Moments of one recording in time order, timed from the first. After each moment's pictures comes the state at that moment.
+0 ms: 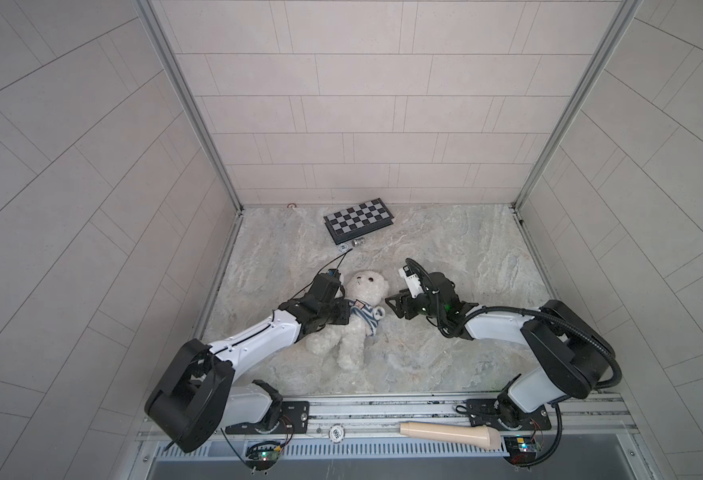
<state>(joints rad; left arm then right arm) -0.57 1.30 0.62 -0.24 0.09 -0.47 0.58 1.58 0.60 0.42 -0.26 0.31</state>
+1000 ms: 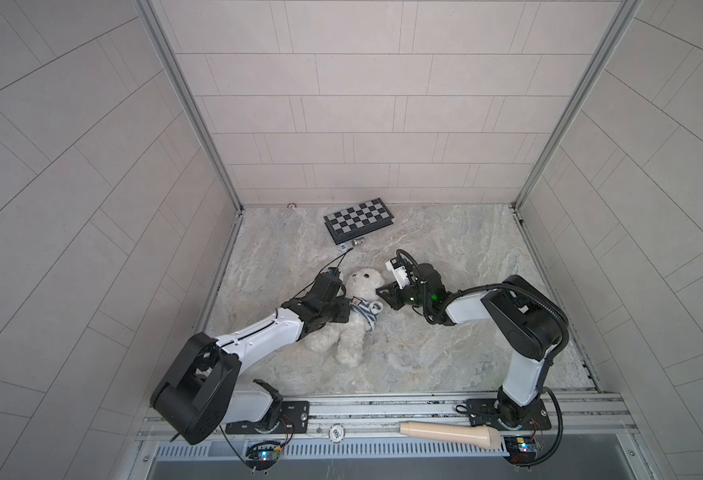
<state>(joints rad) -0.57 1.32 0.62 -0.21 0.04 -0.45 0.56 1.84 0.73 0.63 -0.45 0.35</state>
